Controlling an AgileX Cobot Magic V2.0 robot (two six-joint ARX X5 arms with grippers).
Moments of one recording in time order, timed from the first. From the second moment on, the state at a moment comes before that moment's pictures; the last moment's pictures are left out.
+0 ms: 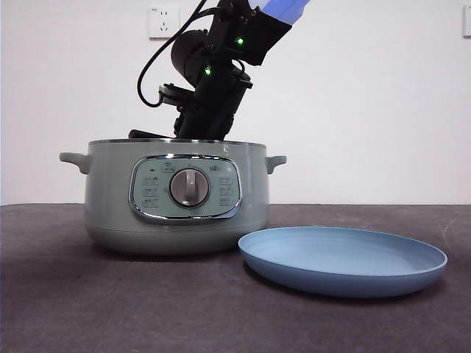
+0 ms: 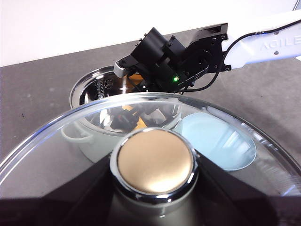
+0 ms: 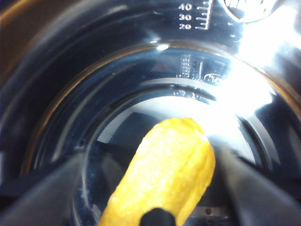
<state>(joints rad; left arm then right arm) -0.41 0.51 1.06 -0.92 0.13 -0.02 0.70 2.27 1.90 -0.51 0.00 0.19</state>
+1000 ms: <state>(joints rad) -0.41 0.51 1.06 -0.89 0.13 -0.02 0.68 1.63 1.89 -0.88 0.18 0.01</state>
